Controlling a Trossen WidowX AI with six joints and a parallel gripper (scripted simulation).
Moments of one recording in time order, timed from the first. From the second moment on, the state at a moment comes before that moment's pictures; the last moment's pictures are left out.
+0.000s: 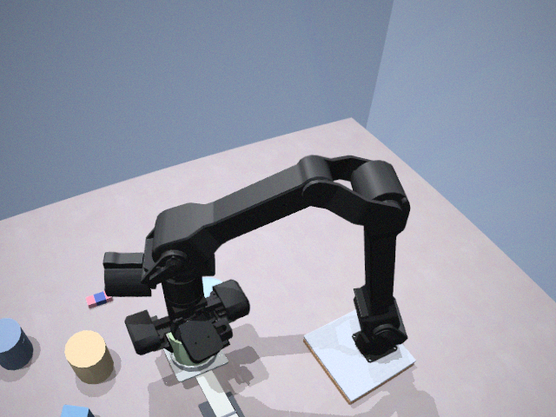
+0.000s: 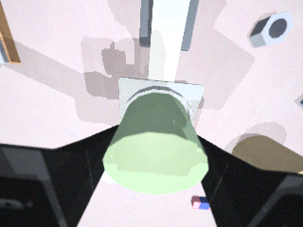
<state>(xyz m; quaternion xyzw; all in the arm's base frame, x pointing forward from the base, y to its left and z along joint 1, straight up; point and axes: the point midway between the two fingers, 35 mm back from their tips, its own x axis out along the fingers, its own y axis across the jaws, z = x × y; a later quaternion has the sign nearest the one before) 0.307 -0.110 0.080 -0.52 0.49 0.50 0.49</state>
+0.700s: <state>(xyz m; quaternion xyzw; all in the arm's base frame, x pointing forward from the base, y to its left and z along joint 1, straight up) 0.310 -0.109 0.106 -0.52 0.48 0.51 0.49</state>
